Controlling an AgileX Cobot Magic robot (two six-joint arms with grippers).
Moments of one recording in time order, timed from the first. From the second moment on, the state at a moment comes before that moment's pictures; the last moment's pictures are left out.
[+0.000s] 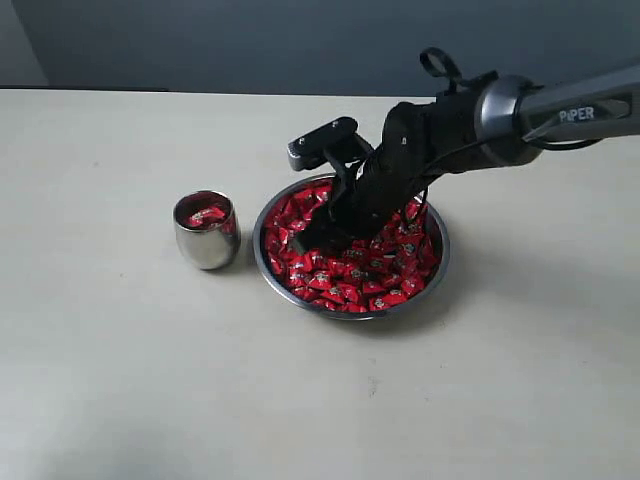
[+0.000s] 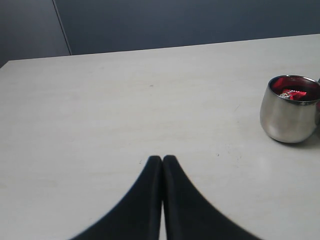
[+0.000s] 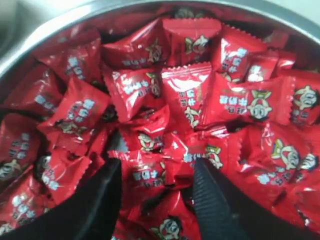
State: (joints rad) left arm 0.12 0.00 0.01 0.03 0.34 0.03; right arm 0.70 2.08 -1.28 0.30 0.39 -0.39
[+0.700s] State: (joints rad) left arm 0.12 0.00 0.01 0.03 0.34 0.03; right arm 0.70 1.95 -1.28 0.29 0.46 -0.37
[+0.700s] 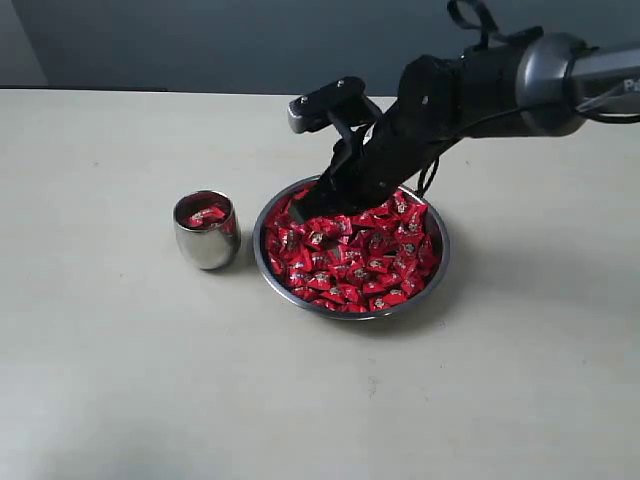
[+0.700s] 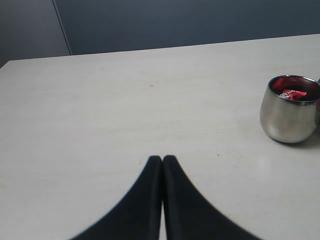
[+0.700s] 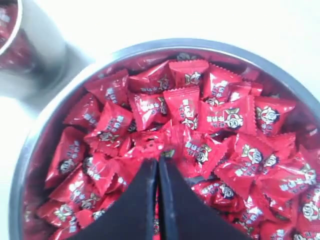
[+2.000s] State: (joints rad) left arm 0.12 0.00 0.01 0.03 0.34 0.03; right arm 0.72 1.90 -1.38 0.23 0.58 -0.30
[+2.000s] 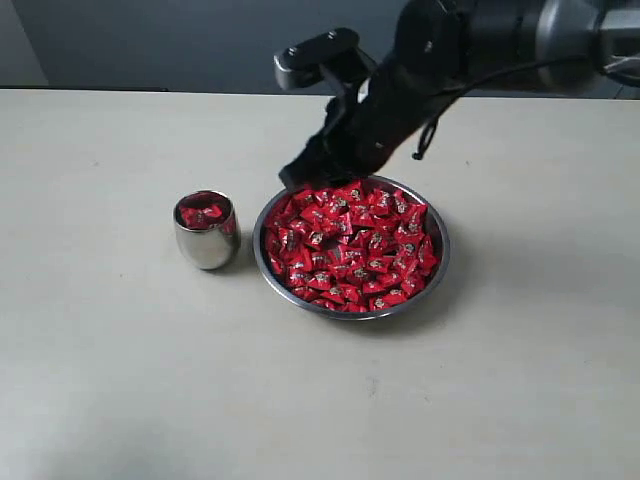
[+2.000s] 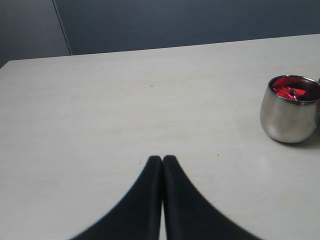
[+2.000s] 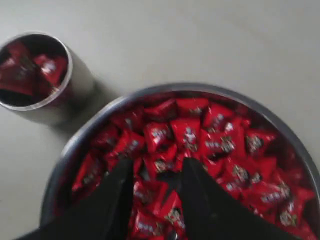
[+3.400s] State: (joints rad) left arm 0.12 0.00 0.01 0.03 0.34 0.03; right arm 0.71 1.99 -1.20 0.22 0.57 -0.43
